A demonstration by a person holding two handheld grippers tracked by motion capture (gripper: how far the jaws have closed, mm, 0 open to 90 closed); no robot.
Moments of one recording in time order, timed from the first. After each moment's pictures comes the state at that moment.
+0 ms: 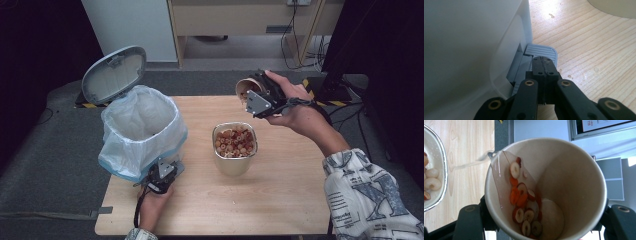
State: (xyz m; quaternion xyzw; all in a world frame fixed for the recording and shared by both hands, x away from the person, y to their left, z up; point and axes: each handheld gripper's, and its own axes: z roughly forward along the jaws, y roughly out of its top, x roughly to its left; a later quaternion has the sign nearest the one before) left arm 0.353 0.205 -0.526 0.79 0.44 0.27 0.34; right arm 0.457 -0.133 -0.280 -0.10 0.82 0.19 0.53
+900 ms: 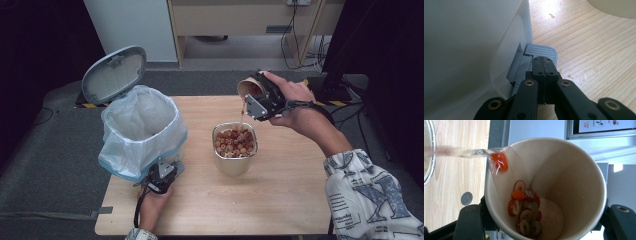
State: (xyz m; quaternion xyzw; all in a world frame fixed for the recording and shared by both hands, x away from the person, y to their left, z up) left arm 0.353 0.205 -0.526 0.79 0.44 0.27 0.34; right arm 0.453 -0.132 -0.281 -0.13 0.80 0.13 0.57
